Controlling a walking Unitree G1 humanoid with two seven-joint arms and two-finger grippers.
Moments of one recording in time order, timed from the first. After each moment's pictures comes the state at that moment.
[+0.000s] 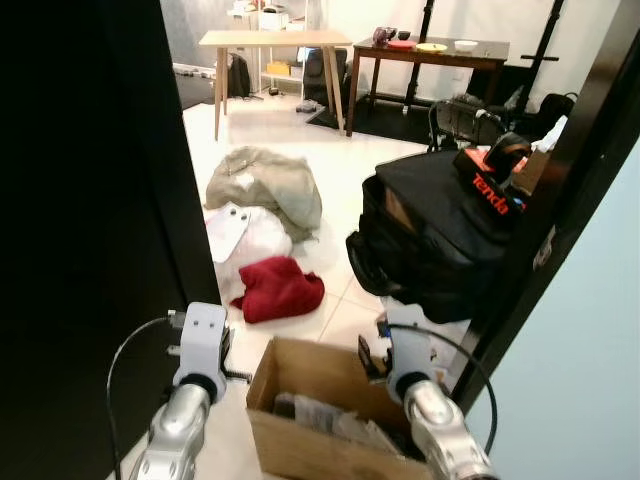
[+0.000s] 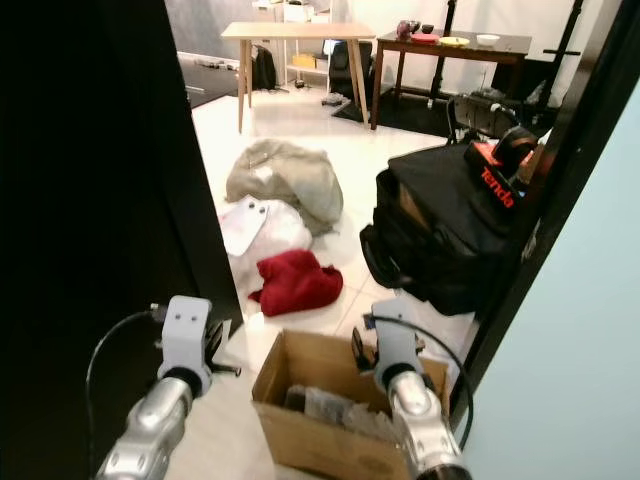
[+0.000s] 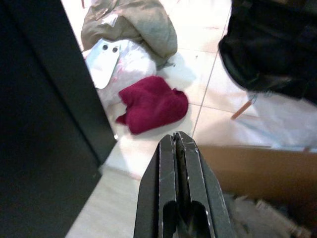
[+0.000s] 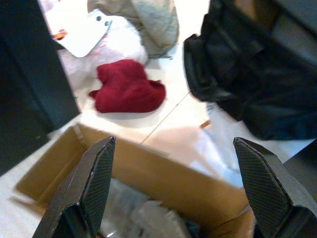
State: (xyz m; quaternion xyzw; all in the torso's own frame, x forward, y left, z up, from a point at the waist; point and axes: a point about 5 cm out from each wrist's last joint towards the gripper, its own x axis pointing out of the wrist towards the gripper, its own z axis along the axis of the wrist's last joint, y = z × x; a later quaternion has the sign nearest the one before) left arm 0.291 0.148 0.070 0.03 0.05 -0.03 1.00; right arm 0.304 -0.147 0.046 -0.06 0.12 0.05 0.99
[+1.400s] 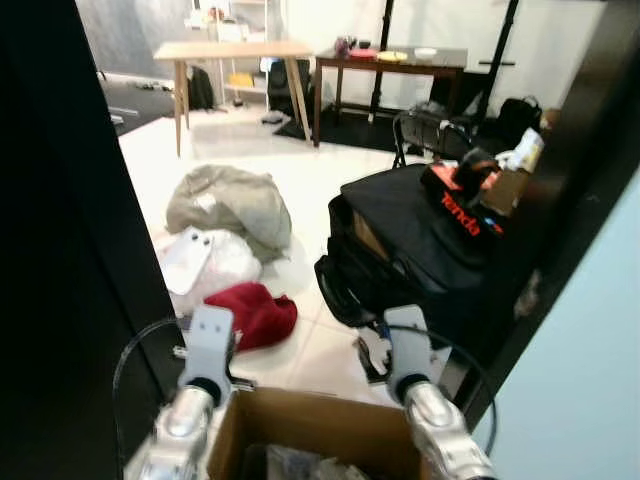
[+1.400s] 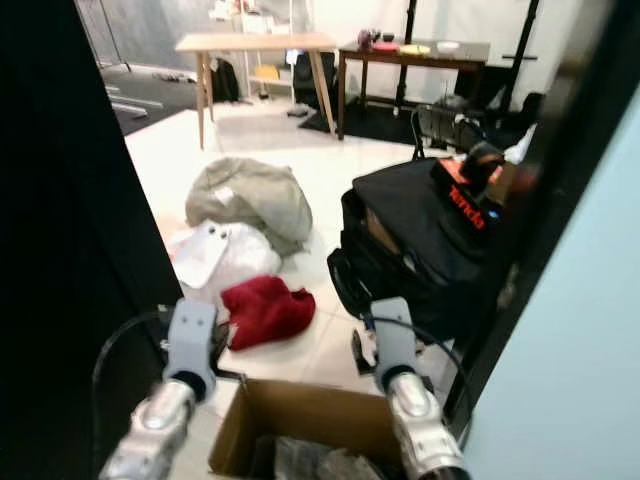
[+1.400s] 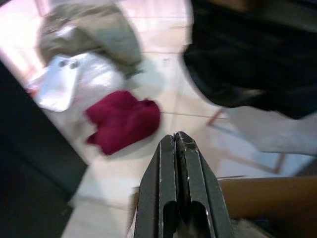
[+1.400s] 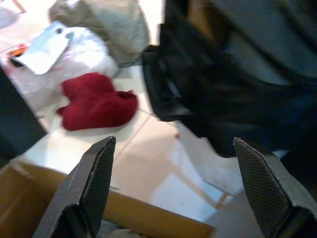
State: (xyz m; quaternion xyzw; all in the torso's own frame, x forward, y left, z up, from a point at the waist) left arm 0.288 0.145 0.064 0.03 0.07 -0.06 1.00; right arm 0.304 -0.147 0.047 -0.06 0.13 0.05 0.99
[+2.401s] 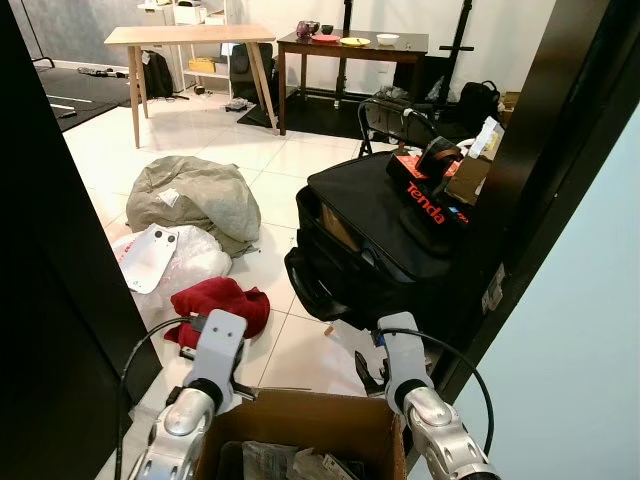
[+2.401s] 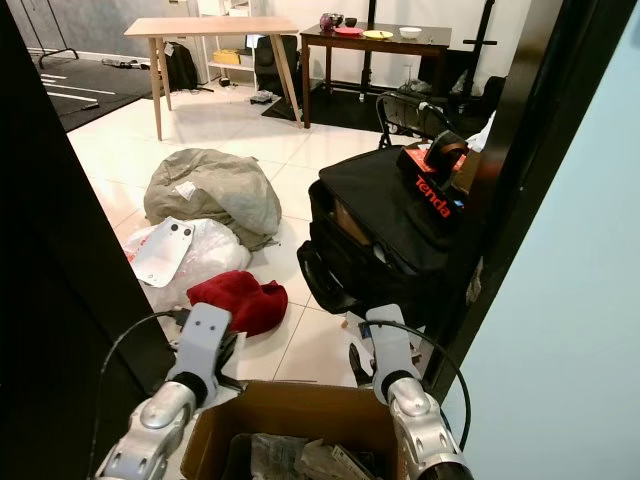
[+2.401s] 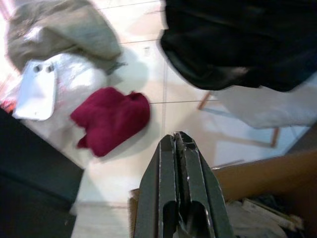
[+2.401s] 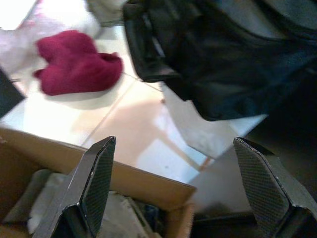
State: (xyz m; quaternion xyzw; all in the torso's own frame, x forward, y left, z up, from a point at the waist) left arm 0.287 0.168 0.064 0.09 0.08 -0.05 0.99; right arm 0.303 -0.149 0.035 -0.09 0.17 0.05 0.98
